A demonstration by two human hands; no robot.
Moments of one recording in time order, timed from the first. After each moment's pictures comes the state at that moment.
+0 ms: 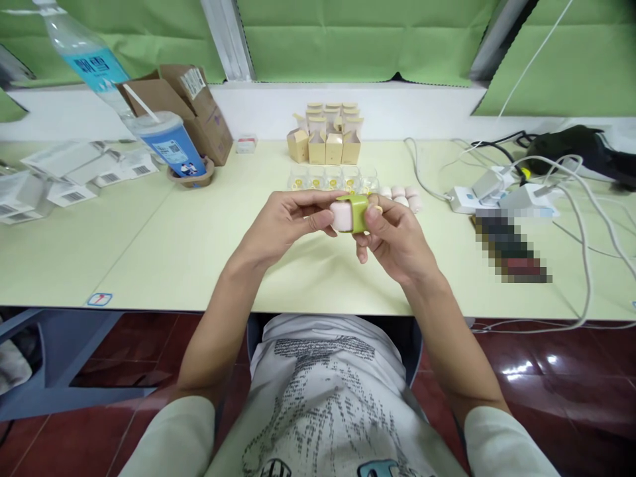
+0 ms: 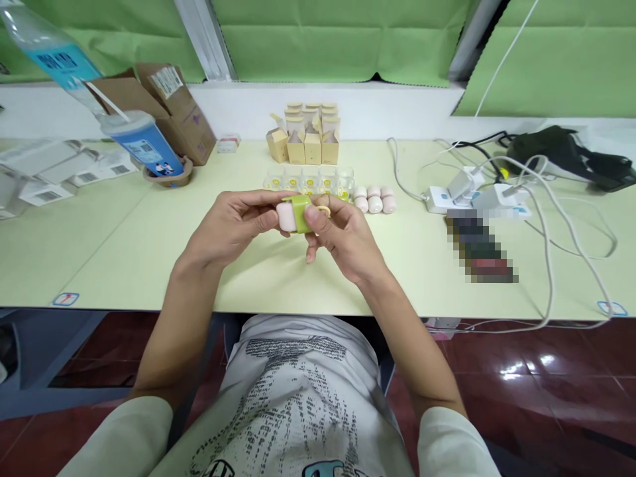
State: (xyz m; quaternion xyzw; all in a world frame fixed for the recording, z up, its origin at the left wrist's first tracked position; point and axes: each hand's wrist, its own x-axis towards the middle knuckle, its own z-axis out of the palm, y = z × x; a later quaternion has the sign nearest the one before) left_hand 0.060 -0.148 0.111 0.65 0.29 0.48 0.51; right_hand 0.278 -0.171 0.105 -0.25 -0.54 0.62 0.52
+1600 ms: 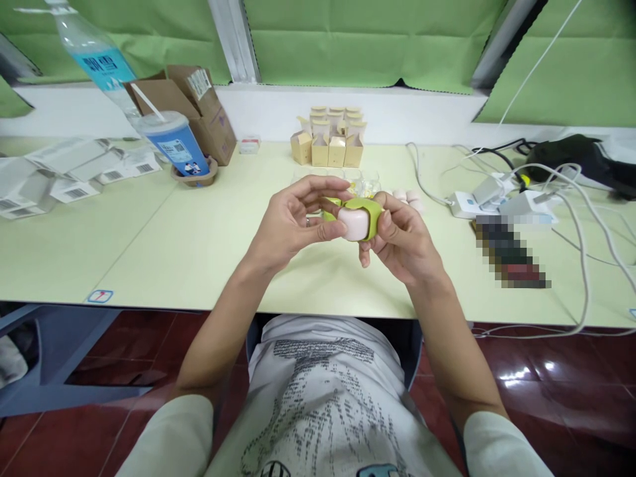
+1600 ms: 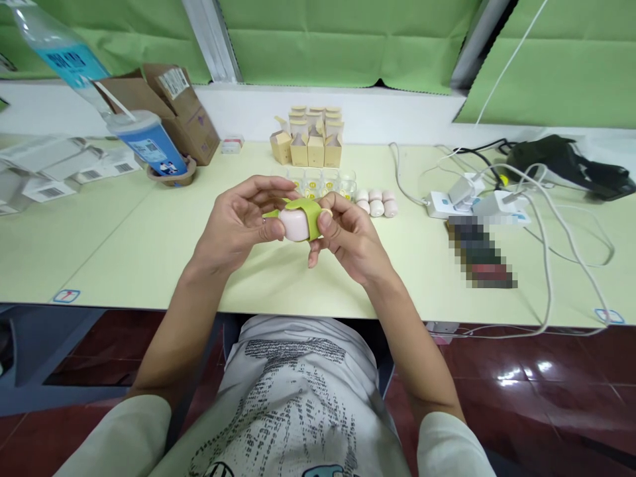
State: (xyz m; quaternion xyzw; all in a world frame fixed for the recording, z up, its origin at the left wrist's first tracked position) left_hand 0.062 -0.149 0.105 0.69 0.25 0.53 0.42; right_hand 0.290 -0.164 0.099 -0.19 -0.57 0.62 0.50
